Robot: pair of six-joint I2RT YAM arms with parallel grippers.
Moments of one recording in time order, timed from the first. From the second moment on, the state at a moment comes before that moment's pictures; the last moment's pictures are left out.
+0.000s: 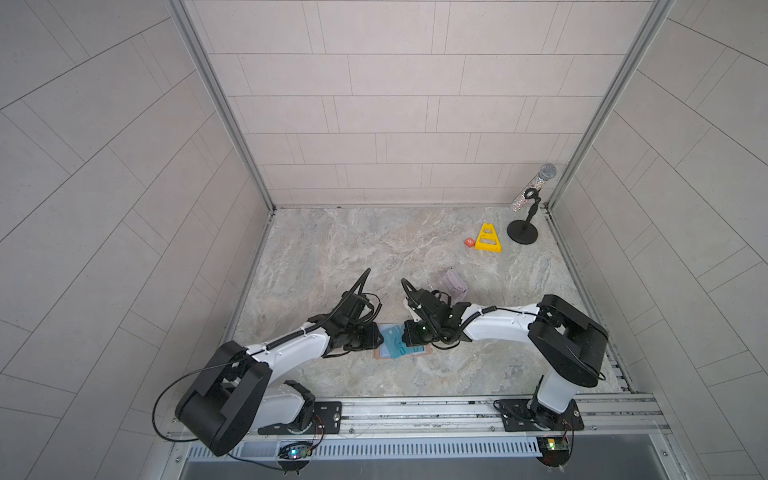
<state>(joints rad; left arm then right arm) -0.55 1.28 0.45 -0.27 0.35 -0.61 0.90 1.72 0.88 -0.15 -0.24 0.78</state>
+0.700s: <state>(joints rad) -0.55 1.28 0.45 -0.27 0.35 -0.61 0.95 1.59 0.86 -0.31 -0.20 0.69</state>
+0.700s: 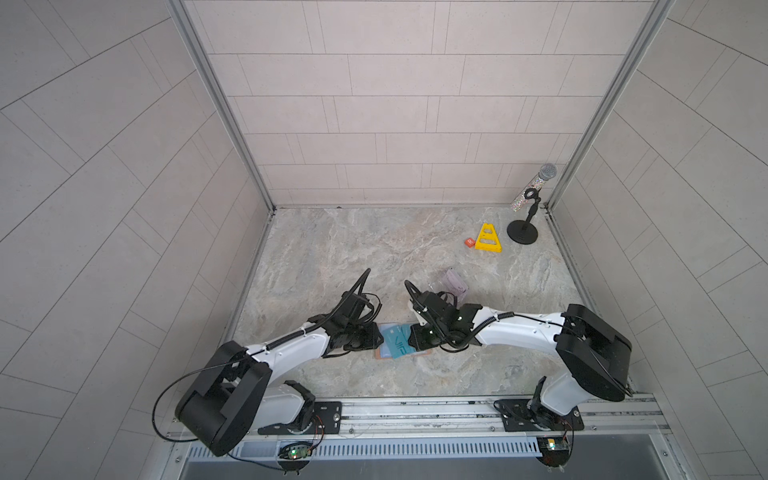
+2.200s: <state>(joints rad) -0.55 1.28 0.45 -0.27 0.35 -0.61 1.04 1.77 0.90 -0.14 -0.27 0.71</state>
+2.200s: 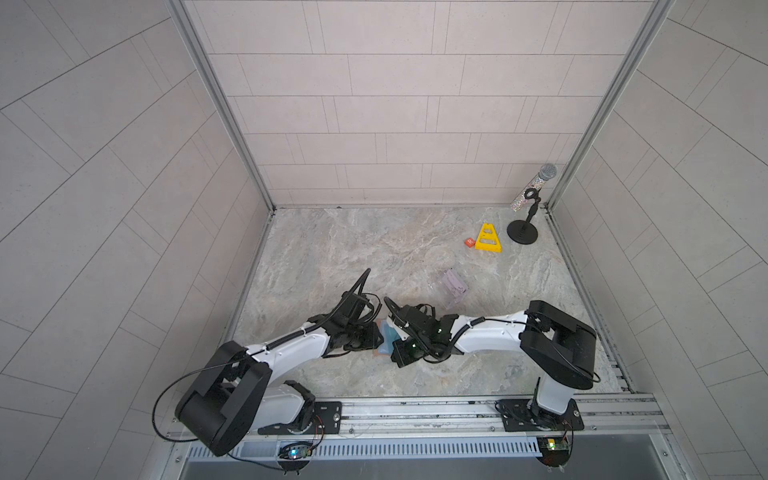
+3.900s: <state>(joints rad) -0.57 1.23 0.40 -0.26 0.35 -0.67 1.03 1.63 0.93 -0.28 -0.30 0.62</state>
